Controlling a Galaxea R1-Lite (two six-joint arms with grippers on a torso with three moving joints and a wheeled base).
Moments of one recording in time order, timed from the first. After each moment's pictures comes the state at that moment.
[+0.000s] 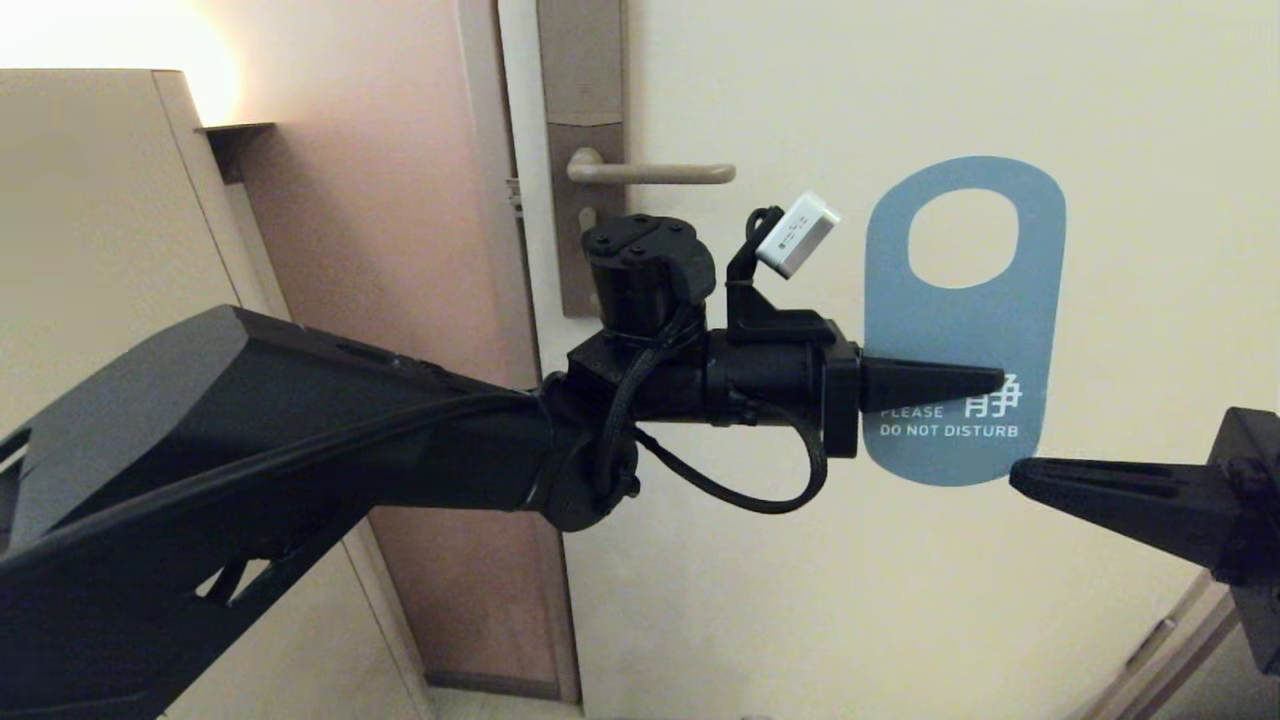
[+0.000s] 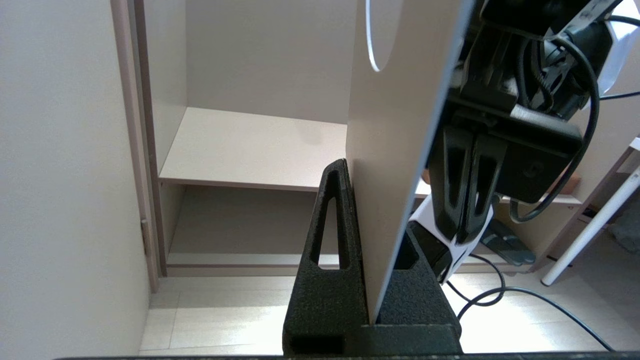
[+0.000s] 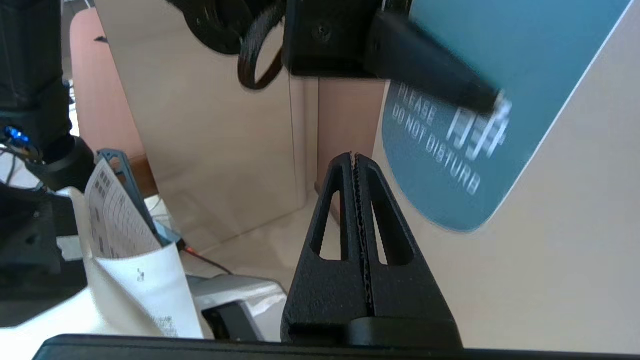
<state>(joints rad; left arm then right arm) -0.83 2.19 -1.53 -0.91 -0.99 -0.44 0.38 1.08 -0.65 -0.21 0.56 -0.05</state>
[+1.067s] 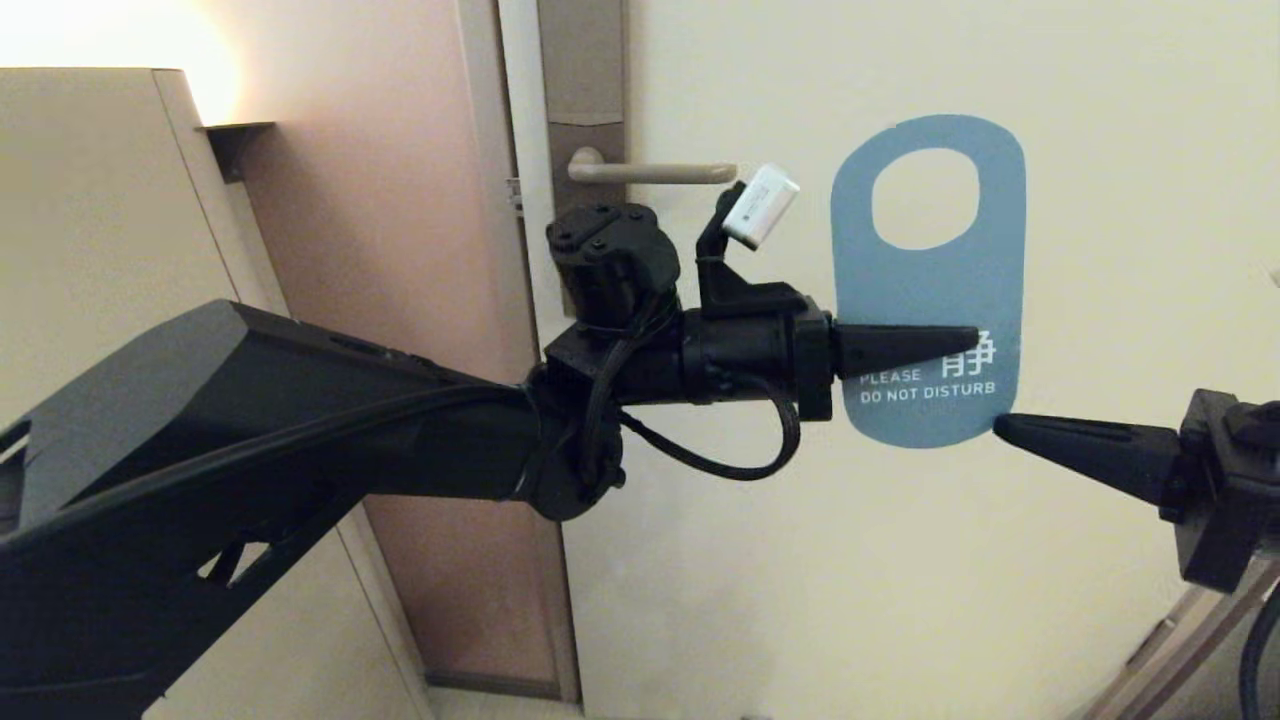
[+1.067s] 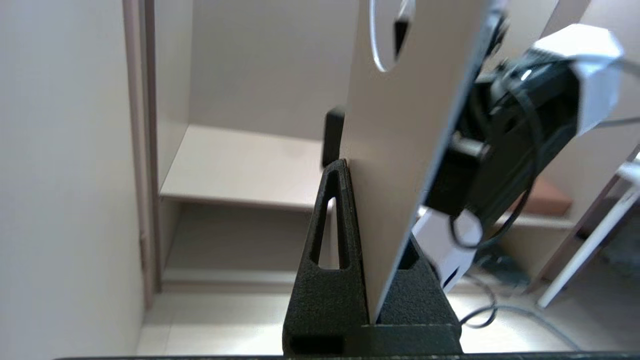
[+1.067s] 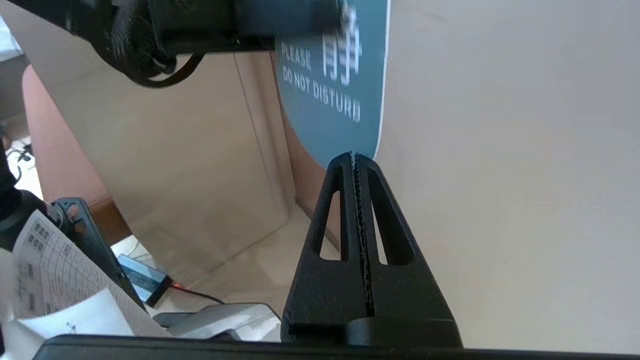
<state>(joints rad) -0.80 2.19 -1.52 -1.05 -0.99 -0.59 0.24 1.18 -0.61 -0.37 0.56 0.04</state>
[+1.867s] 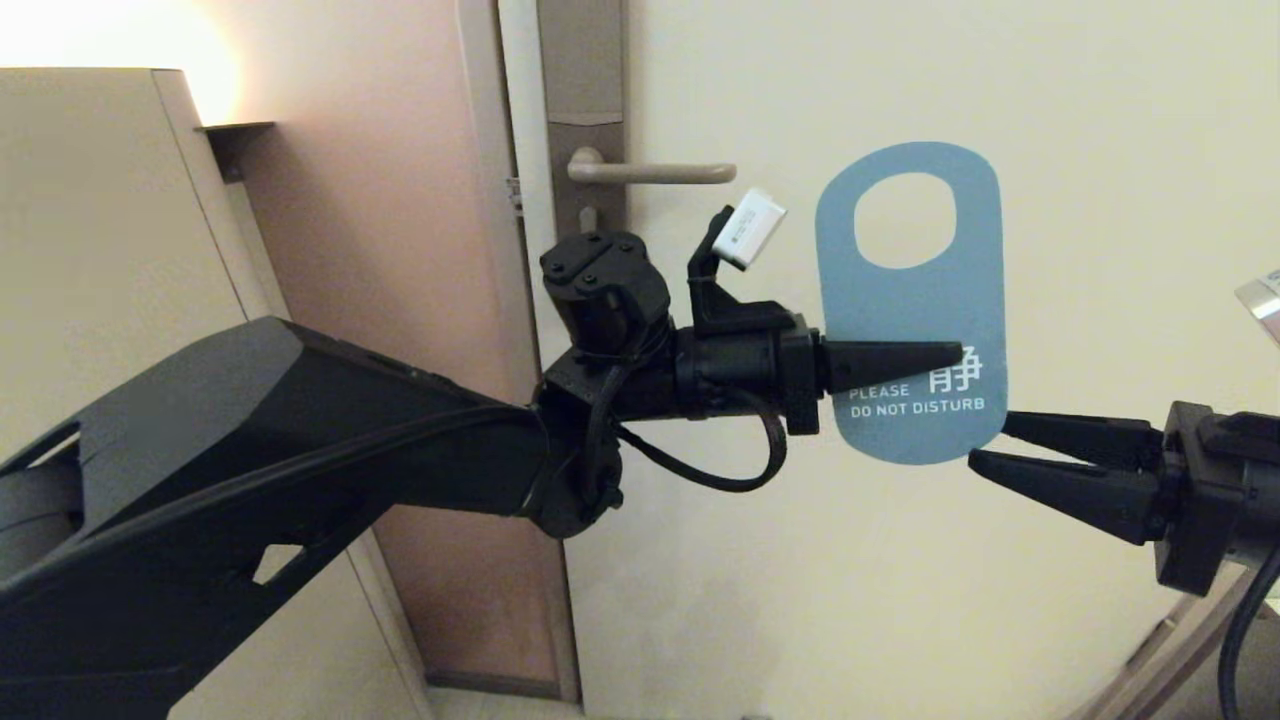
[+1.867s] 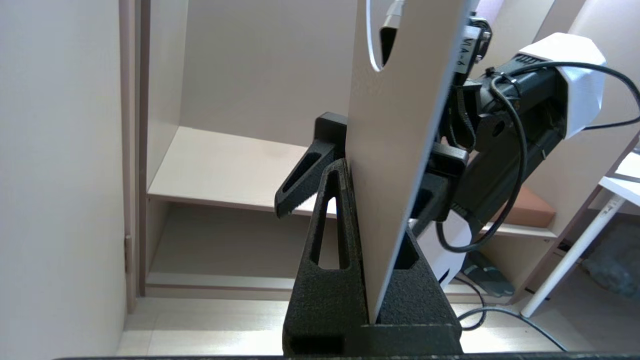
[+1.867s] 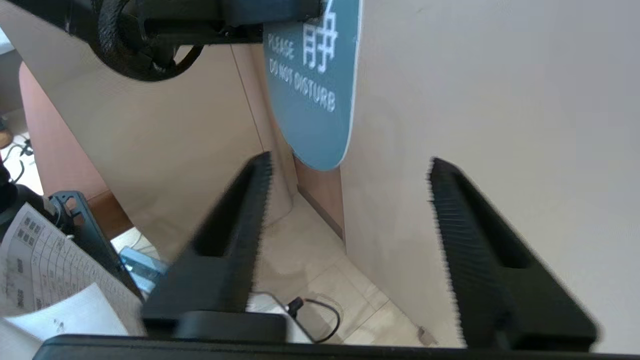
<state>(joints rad) -0.79 2.22 -1.47 -1.16 -0.99 -0.65 0.24 1.20 -0.59 -0.37 0.56 0.04</state>
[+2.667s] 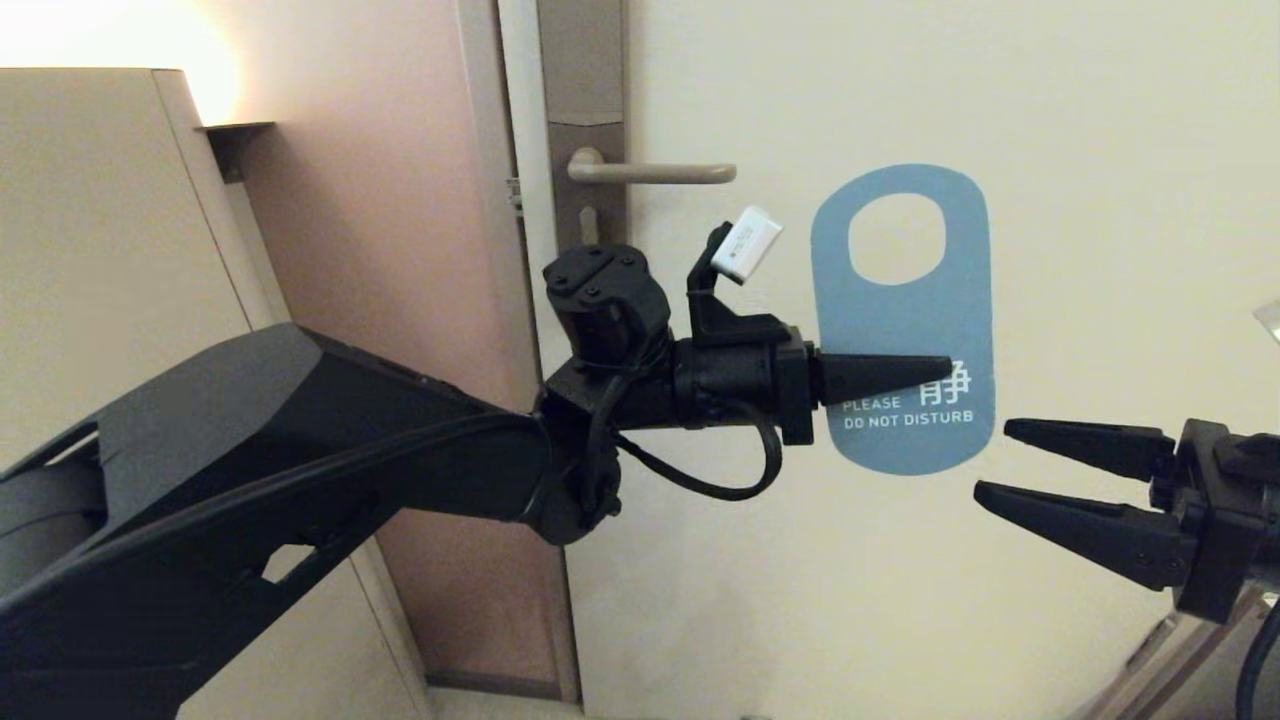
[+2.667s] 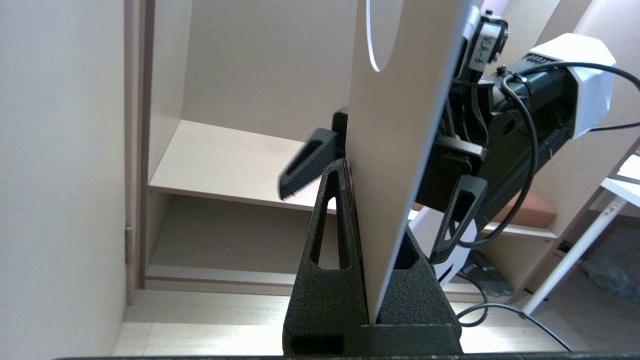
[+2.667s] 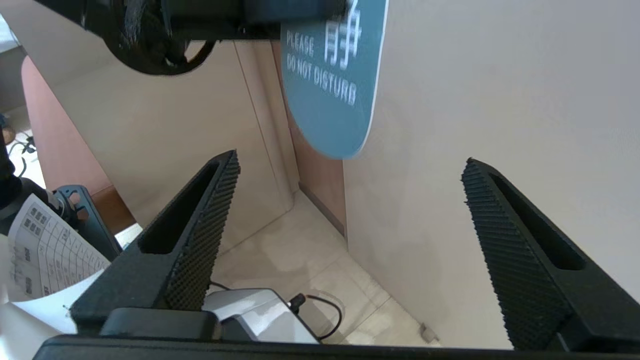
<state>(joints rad) -0.78 2.23 -1.45 -1.17 -0.99 -0.65 0.24 1.17 -0.56 -0.37 0.56 0.04</state>
